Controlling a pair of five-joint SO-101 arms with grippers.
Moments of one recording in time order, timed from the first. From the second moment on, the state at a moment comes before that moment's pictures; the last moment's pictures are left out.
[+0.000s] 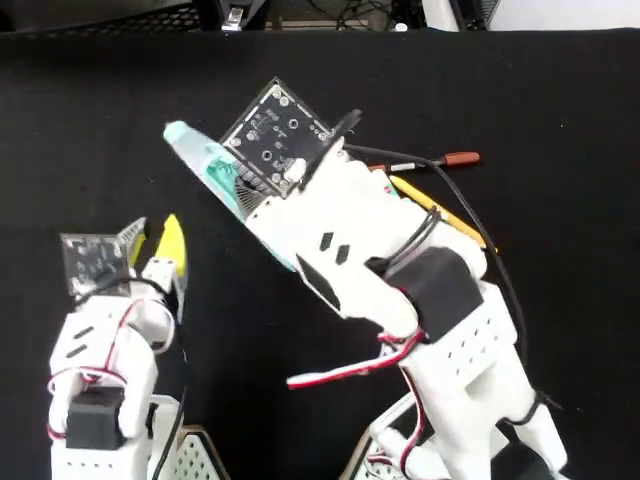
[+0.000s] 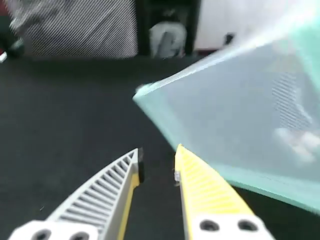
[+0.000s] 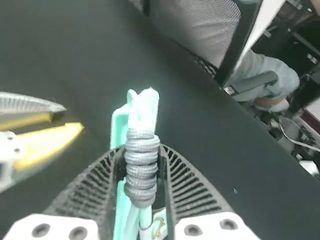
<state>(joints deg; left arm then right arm) -2.1 -102.4 75.7 51.6 -0.5 -37.8 -34.9 3.5 69.7 18.2</state>
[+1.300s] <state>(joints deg) -7.4 -53.8 9.0 94.4 -20.3 -43.8 -35.1 9.1 69.8 26.2</state>
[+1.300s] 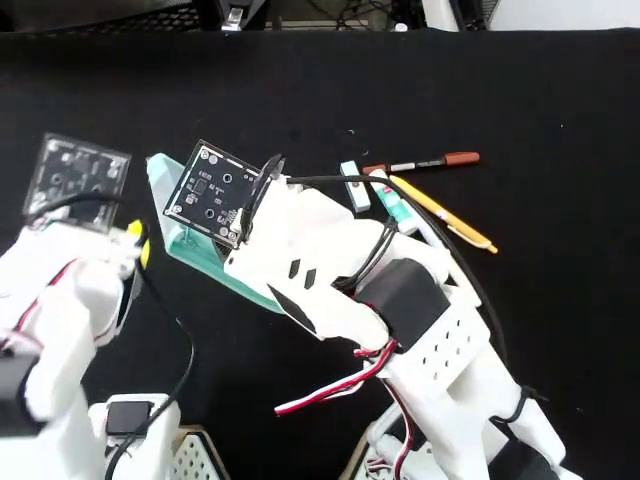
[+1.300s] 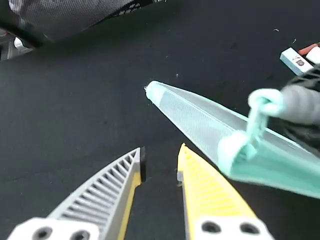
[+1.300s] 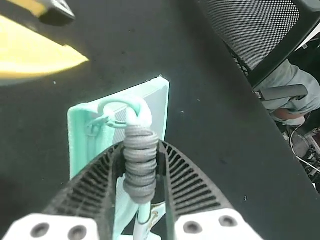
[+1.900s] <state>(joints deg) -7.3 -53.1 15.3 89.3 -13.4 -43.8 -35.1 9.1 69.8 26.2</state>
